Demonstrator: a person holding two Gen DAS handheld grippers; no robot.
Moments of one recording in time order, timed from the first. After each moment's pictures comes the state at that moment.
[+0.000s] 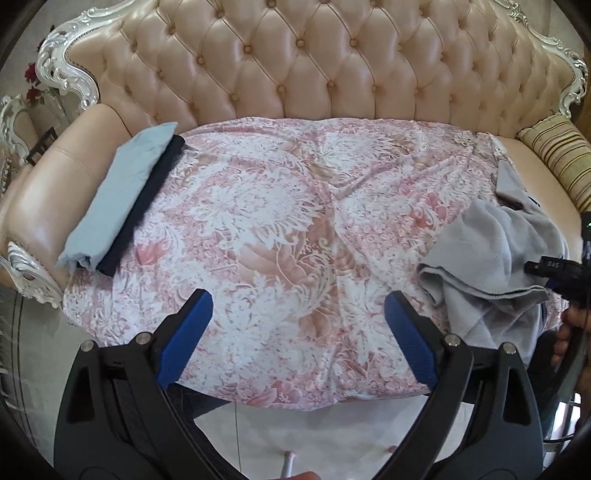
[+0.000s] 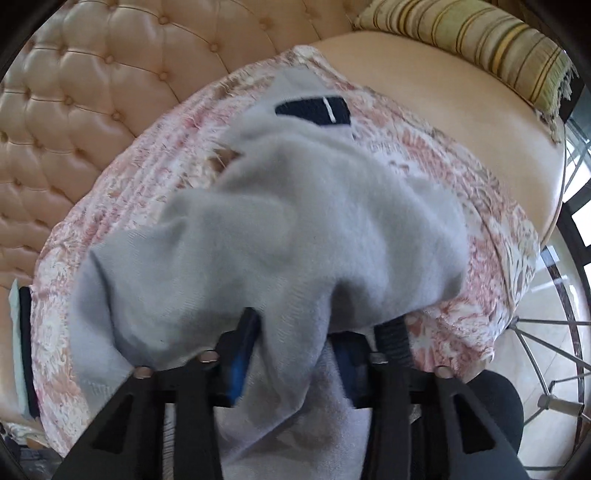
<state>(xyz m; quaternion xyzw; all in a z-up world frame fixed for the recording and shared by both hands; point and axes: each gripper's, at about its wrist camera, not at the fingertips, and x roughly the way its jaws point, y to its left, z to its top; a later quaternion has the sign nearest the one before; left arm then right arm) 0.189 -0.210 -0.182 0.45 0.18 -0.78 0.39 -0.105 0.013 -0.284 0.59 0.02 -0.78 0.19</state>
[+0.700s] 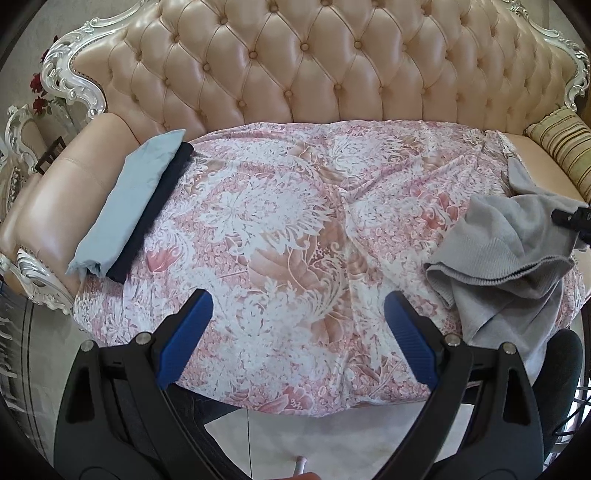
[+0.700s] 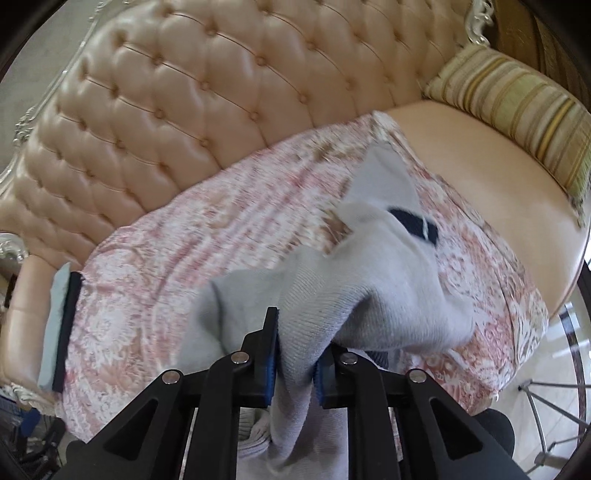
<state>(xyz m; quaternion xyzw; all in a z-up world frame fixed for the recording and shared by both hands) 0.189 -0.211 -0.184 0.45 0.16 -0.78 0.41 -0.086 -0.033 -0.203 0.50 0.02 -0.81 0.31</state>
